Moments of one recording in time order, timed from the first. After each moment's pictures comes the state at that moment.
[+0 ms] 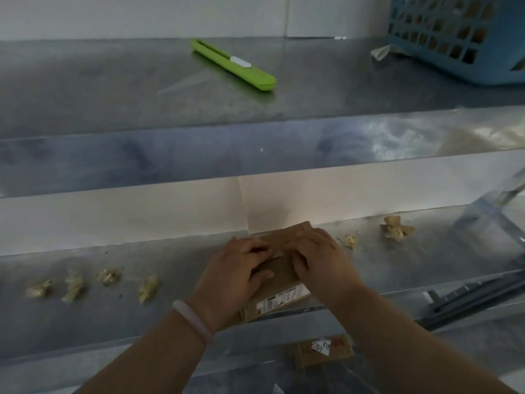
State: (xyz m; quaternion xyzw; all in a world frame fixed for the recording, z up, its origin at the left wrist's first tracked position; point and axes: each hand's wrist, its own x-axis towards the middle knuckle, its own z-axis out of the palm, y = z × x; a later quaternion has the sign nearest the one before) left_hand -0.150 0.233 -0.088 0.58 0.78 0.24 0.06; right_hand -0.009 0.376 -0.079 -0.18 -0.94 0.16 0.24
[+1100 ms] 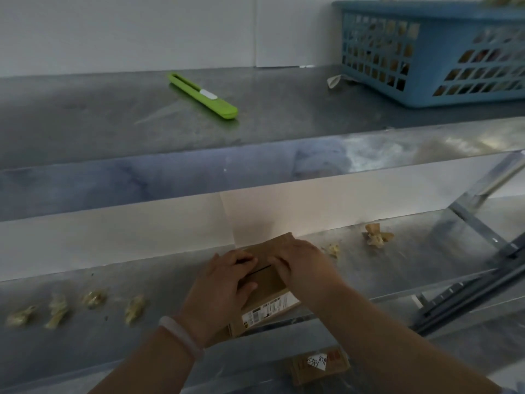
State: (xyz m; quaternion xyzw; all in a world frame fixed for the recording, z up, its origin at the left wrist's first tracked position) left_hand -0.142 0.234 -0.083 0.55 0.80 0.22 0.08; right_hand -0.009 0.374 -0.058 -0.21 -0.95 0.15 0.15
